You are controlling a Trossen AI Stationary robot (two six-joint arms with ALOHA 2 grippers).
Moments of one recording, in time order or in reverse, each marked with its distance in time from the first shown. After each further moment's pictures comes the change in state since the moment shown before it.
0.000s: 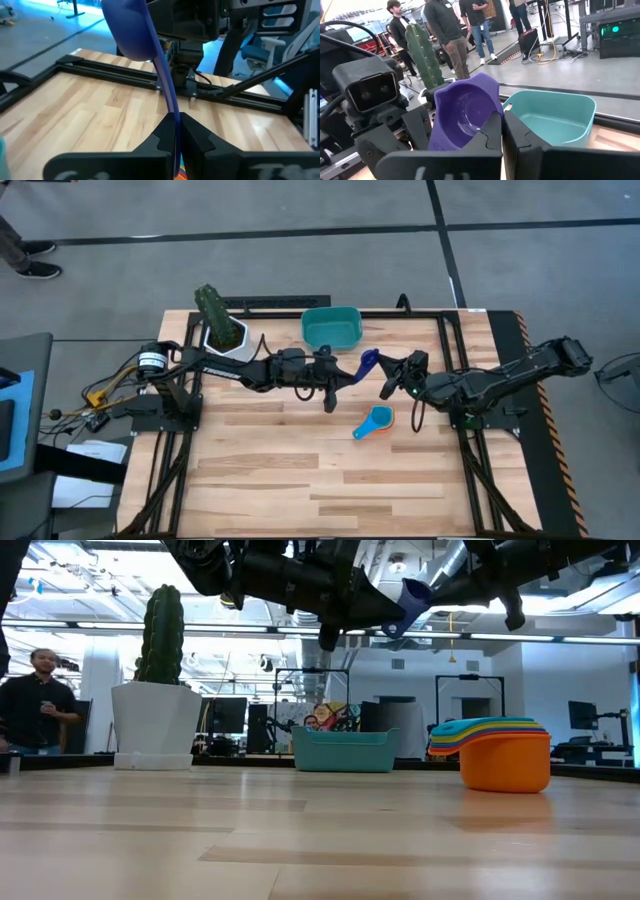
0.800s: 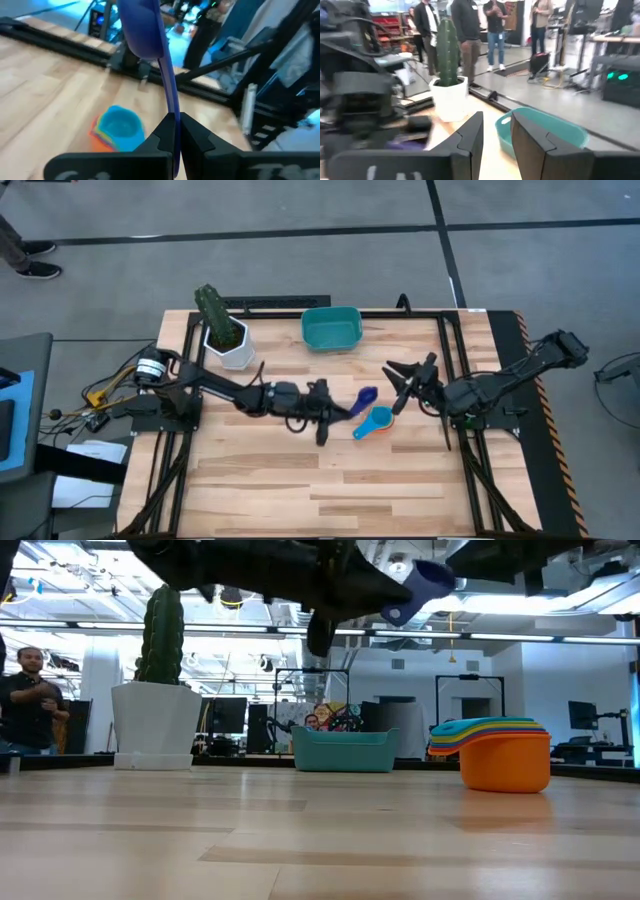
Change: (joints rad) left arm -0.195 0.001 -0.108 0.126 -0.100 -0.191; right arm 0.185 -0.090 0.000 0.000 0.121 -0.360
